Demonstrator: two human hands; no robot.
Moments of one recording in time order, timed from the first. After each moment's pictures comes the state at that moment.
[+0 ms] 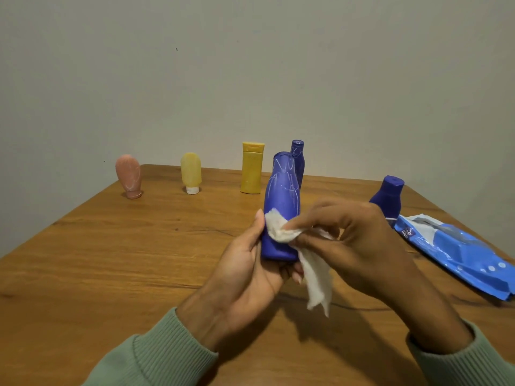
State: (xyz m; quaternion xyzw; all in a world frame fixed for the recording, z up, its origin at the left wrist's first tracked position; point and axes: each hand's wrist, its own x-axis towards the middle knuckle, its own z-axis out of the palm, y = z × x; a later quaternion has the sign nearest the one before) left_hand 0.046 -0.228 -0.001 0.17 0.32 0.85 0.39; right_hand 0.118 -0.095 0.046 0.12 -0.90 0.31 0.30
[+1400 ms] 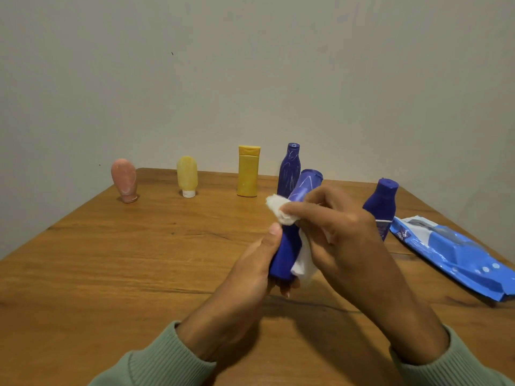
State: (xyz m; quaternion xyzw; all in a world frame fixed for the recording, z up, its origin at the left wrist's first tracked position) left_hand 0.059 -0.230 -0.009 0.26 0.59 0.73 0.24; right_hand 0.118 -0.101 0.037 0.09 -0.90 0.17 0.38
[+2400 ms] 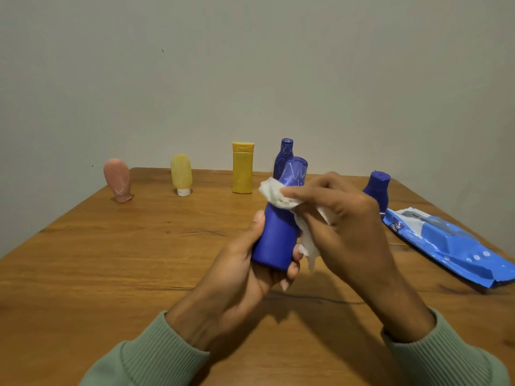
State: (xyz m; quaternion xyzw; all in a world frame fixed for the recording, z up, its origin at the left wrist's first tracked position) left_hand 0.057 -0.233 0.005 0.21 0.42 0.80 0.38; right_hand 0.112 -0.097 0.040 0.10 -0.84 0.30 0.44
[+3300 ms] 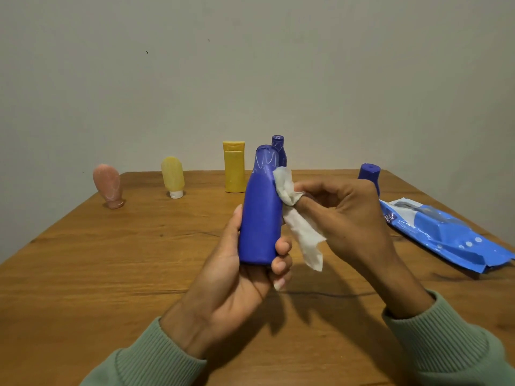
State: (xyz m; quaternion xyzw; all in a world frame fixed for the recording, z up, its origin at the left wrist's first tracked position) left_hand 0.061 -0.235 0.007 0.16 0.32 0.83 0.43; right_hand 0.114 -0.083 0.042 0.02 -0.80 0.46 0.38
